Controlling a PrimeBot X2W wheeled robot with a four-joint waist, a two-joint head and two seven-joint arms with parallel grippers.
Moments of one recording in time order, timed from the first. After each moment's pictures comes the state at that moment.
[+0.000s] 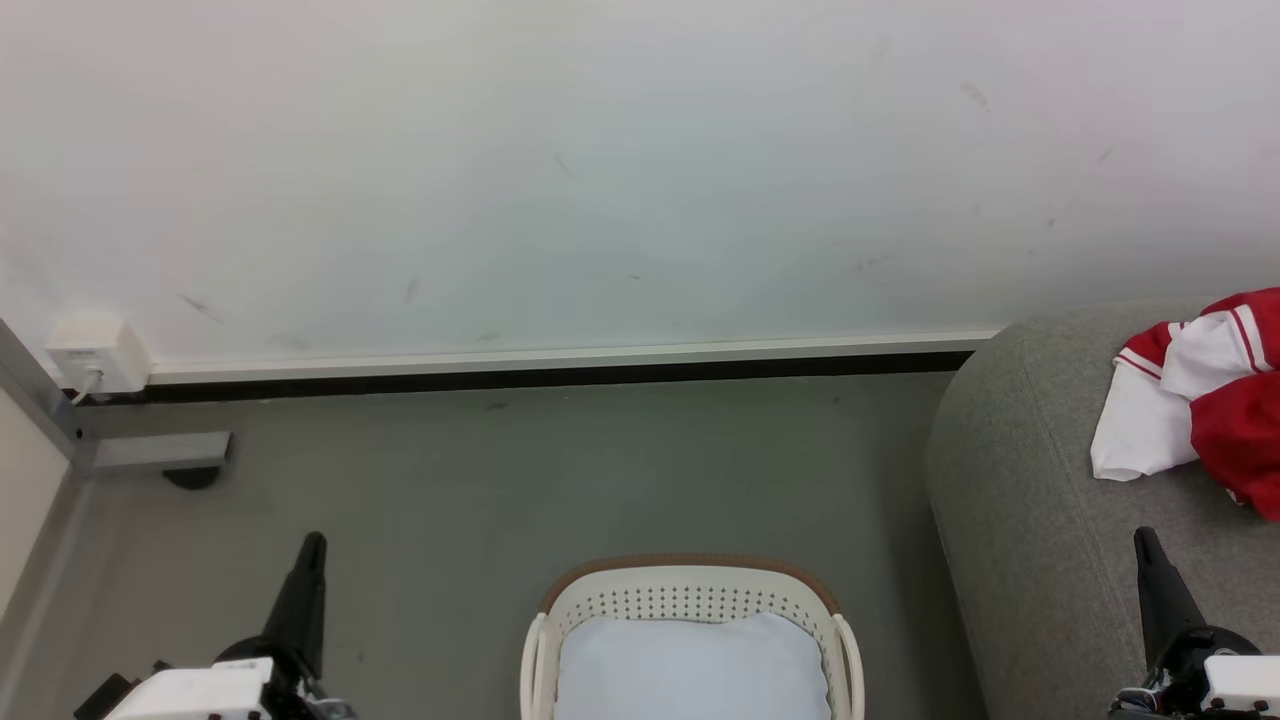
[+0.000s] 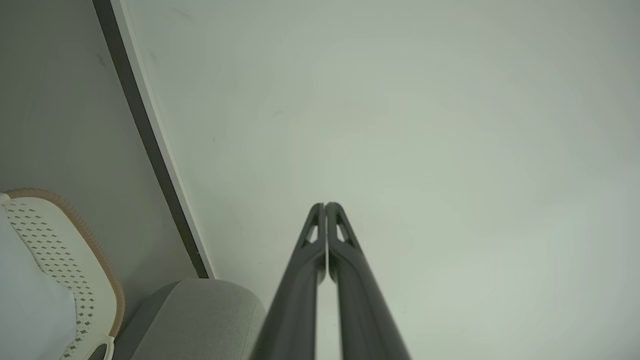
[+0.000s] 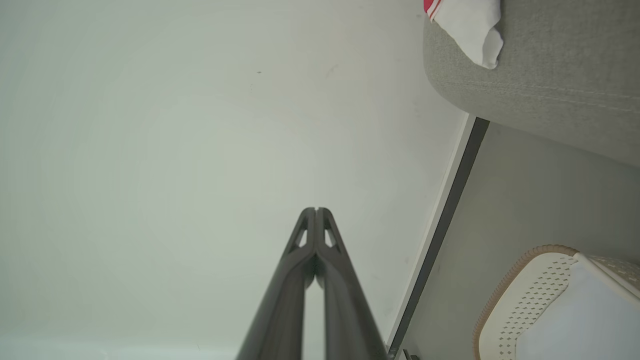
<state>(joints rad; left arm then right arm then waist) -0.11 0.05 0.12 0.25 -1.60 -0.13 0.11 -0.11 -0.05 -0.11 0.25 1.61 0.13 0.11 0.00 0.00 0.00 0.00</state>
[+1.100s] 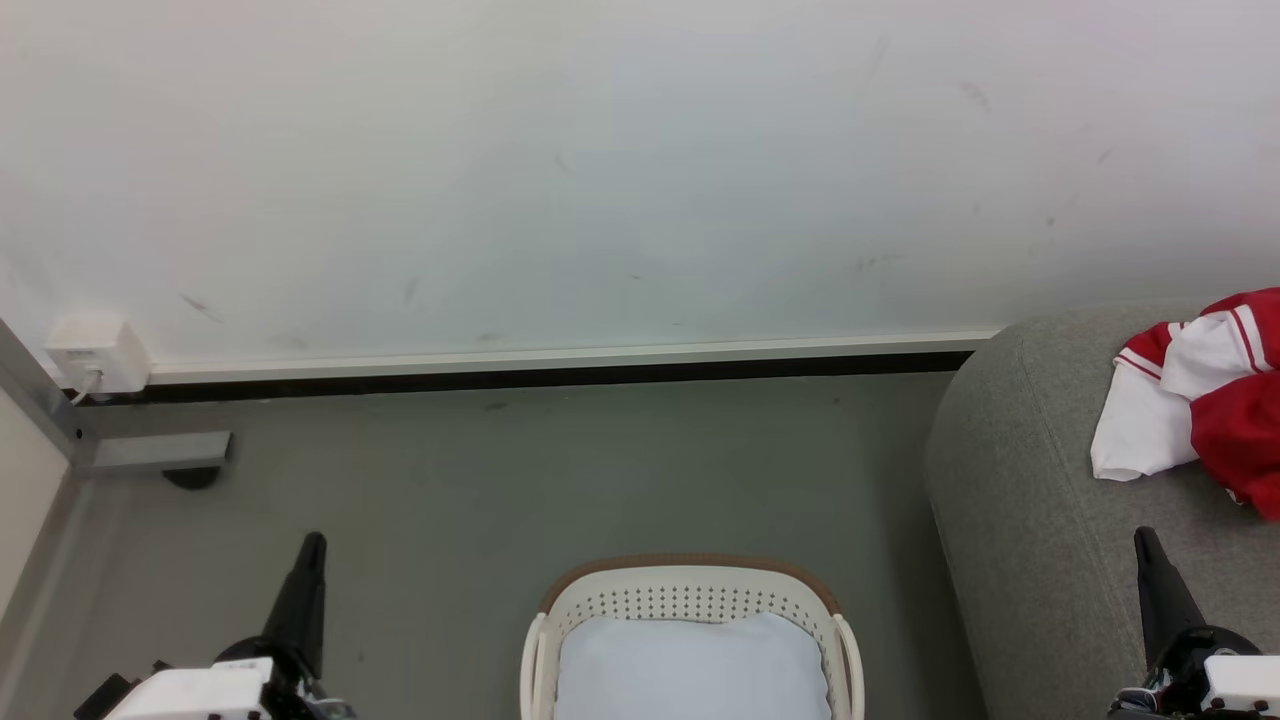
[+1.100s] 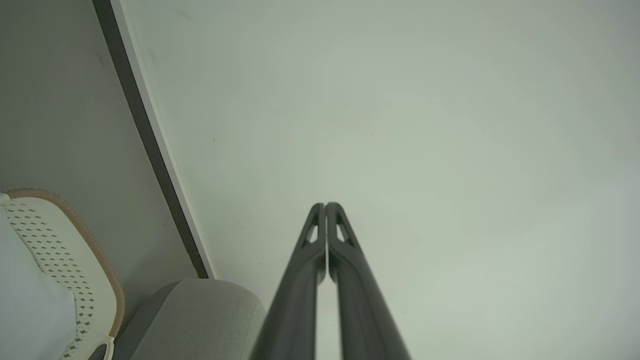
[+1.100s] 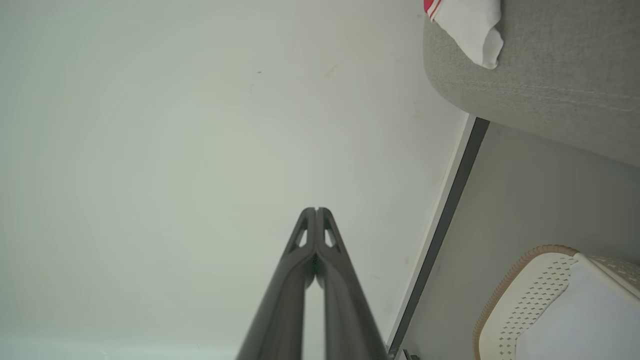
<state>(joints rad) -0.11 0.05 0.12 0.25 -1.60 -0.13 0.11 -0.11 -0.05 -0.11 0.25 1.61 0.13 0.11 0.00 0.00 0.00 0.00</state>
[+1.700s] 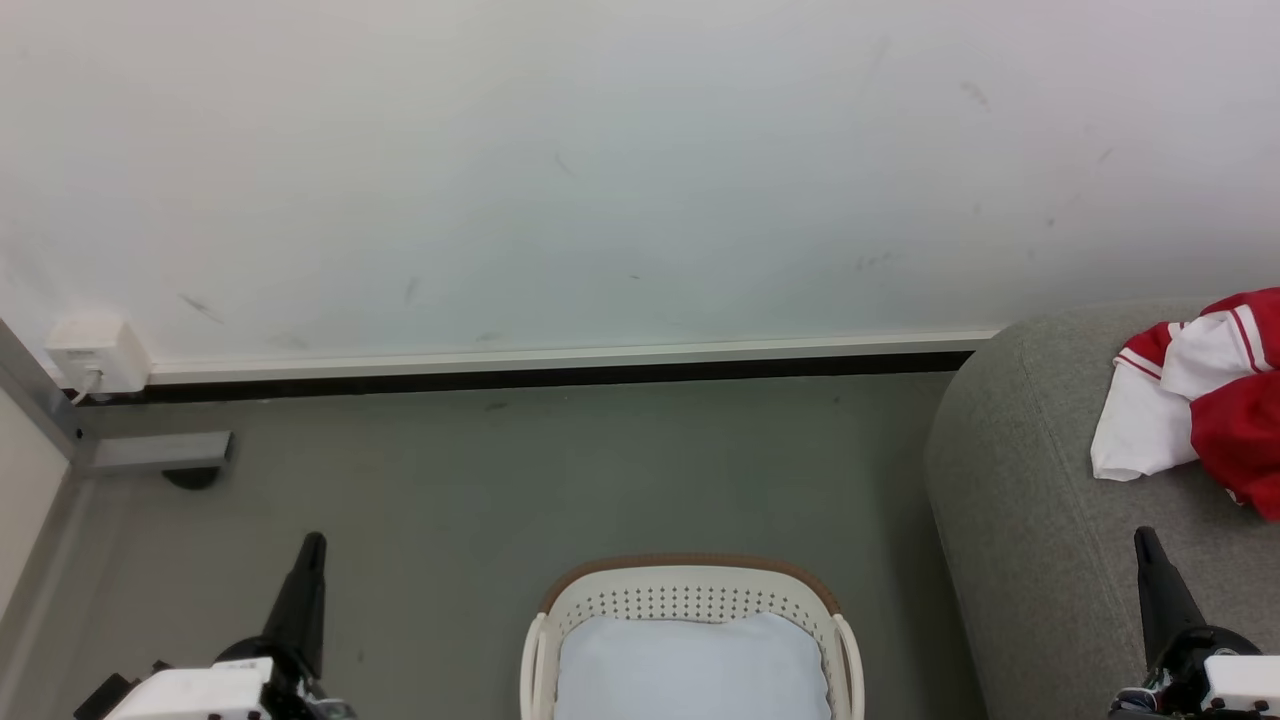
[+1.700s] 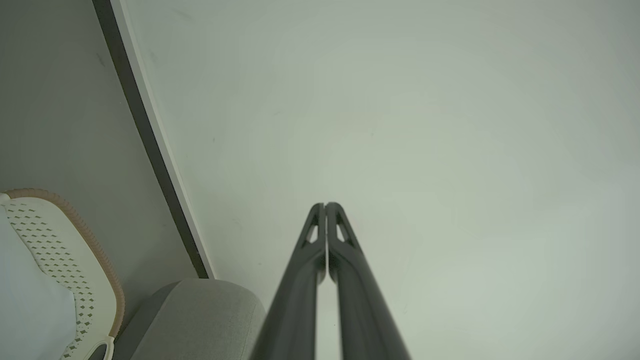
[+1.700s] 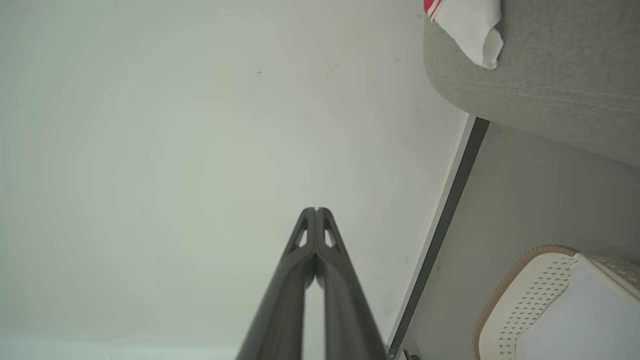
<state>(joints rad) -0.11 0.05 0.12 0.25 -1.60 -0.13 0.11 -0.11 -0.05 -0.11 0.25 1.61 0.13 0.11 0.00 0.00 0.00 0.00</state>
